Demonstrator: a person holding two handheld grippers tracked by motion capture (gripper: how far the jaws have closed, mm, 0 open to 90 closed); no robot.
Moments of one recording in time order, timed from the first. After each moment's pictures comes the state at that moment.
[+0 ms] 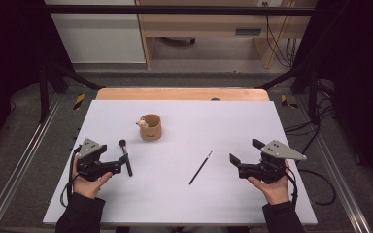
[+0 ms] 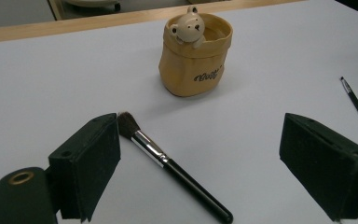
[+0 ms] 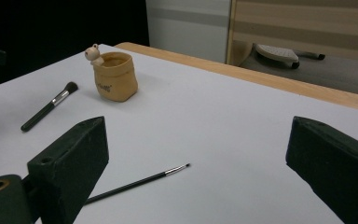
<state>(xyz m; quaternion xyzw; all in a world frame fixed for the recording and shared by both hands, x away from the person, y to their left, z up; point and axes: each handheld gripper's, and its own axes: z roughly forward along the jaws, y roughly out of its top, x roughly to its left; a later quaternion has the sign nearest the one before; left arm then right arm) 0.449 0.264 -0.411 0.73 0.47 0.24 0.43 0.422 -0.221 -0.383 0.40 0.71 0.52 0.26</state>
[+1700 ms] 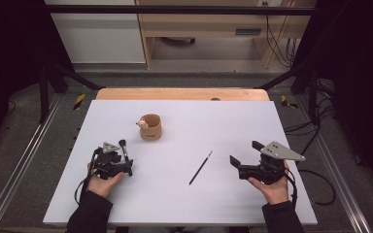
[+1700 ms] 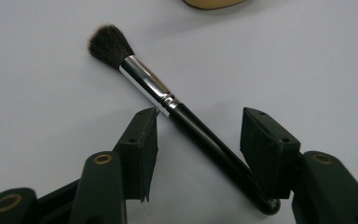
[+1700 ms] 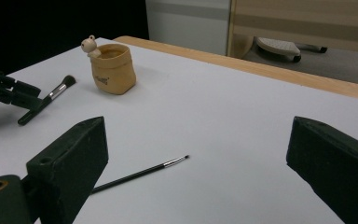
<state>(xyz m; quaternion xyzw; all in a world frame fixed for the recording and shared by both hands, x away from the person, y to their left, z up) 0.479 0.248 -0.466 0.77 0.52 0.19 0.32 0.424 -0.224 -0.392 0.40 0.71 0.51 0.25</state>
